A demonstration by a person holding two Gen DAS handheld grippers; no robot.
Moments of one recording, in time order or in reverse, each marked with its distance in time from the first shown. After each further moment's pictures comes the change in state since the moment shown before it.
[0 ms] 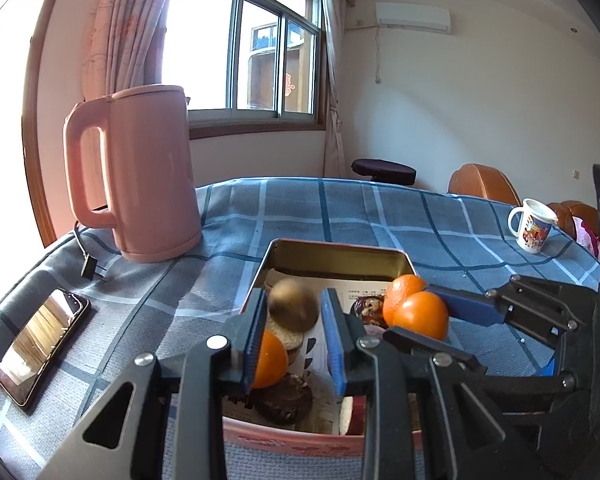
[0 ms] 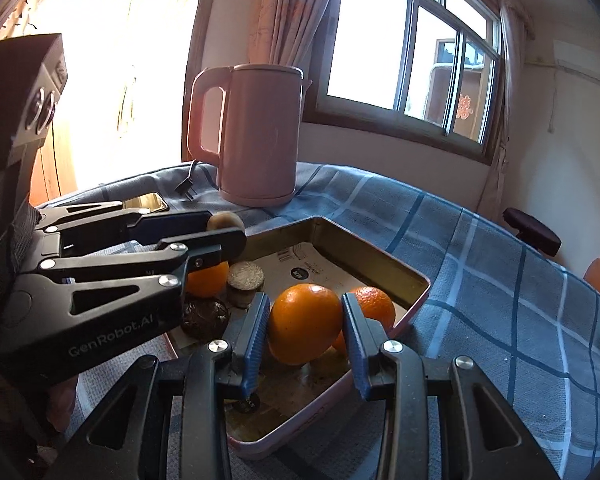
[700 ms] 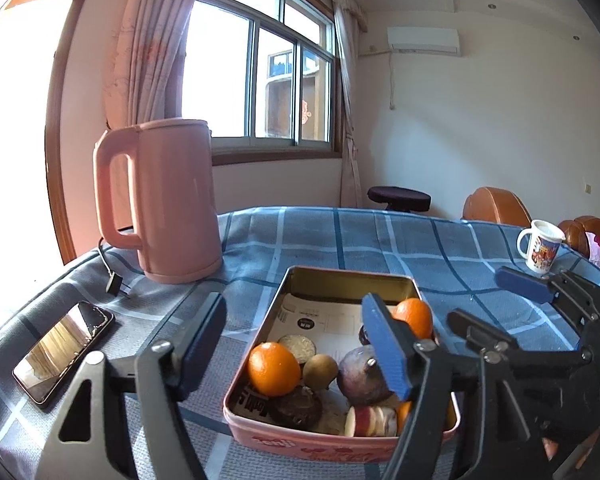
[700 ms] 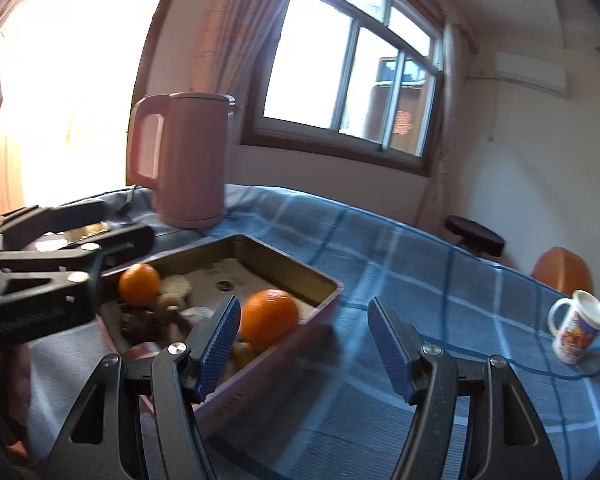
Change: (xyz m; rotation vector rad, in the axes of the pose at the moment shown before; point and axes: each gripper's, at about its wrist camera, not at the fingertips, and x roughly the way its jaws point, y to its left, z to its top) left arm -0.022 0.000 0.000 -0.015 -0.118 0.066; right arm -0.033 -0.027 -0.009 0.057 -0.095 -0.244
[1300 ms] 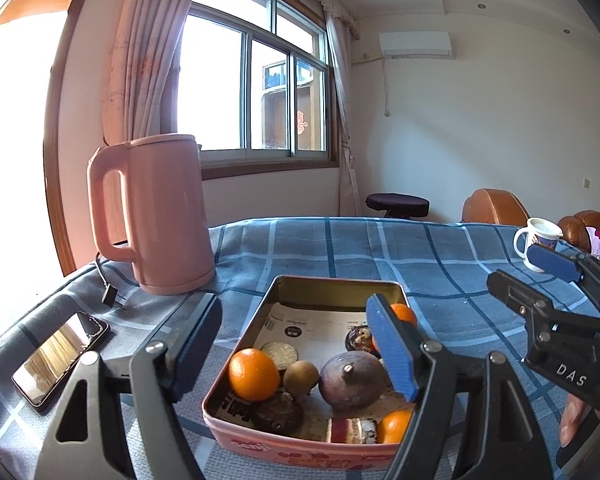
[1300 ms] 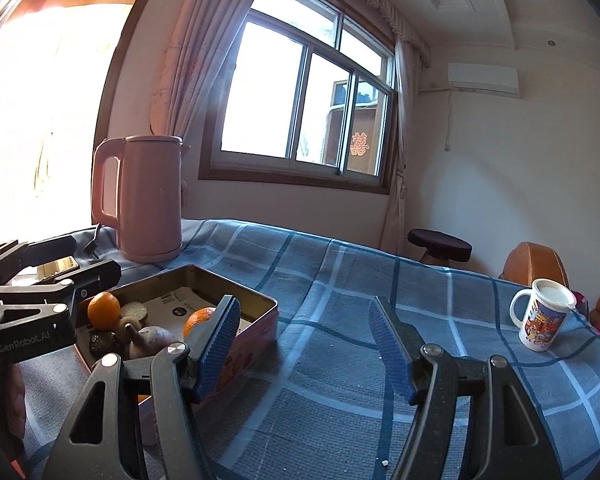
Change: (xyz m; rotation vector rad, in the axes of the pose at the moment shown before) left arm -0.003 -0.017 -0.002 0.036 -0.037 0.004; right arm -0.028 -0.035 -0.006 0.088 -0.108 -0.113
